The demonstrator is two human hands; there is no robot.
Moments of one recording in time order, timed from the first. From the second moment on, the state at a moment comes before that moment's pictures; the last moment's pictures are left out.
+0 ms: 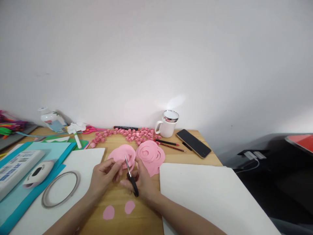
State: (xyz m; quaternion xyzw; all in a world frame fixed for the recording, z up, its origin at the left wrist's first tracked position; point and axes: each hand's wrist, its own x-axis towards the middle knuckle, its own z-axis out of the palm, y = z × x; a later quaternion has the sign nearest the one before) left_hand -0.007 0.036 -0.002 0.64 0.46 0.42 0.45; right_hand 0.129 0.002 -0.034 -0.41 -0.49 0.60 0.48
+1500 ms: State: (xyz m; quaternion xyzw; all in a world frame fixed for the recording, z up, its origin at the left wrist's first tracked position) left_hand -0.008 0.035 0.006 0.67 0.45 0.40 0.44; right_hand 0.129 0.002 -0.038 -0.40 -0.48 0.61 0.48
